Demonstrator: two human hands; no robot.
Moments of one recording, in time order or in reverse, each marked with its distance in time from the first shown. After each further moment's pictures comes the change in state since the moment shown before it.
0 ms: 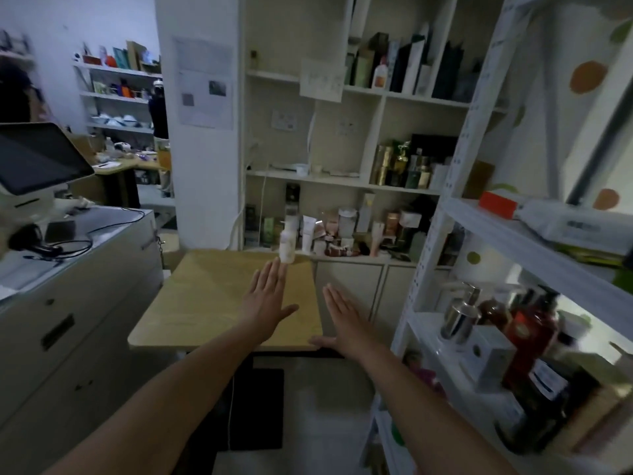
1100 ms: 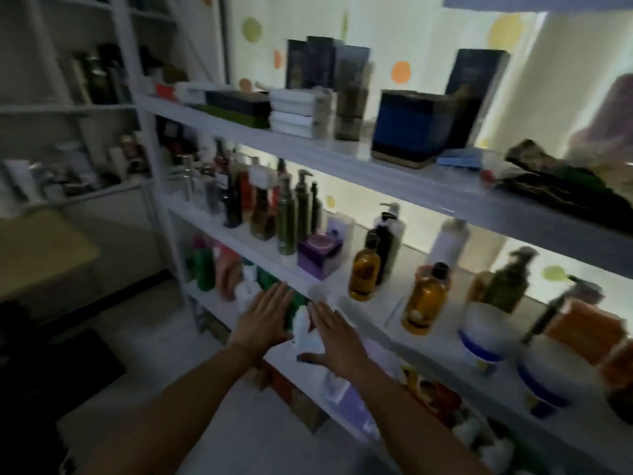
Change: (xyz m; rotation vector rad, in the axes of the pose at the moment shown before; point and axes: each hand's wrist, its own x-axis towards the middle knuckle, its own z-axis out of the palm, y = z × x) left_hand -0.468 0.289 -0.082 -0.184 -0.091 1.134; right_hand -0.665 -0.131 0.058 0.028 0.085 0.749
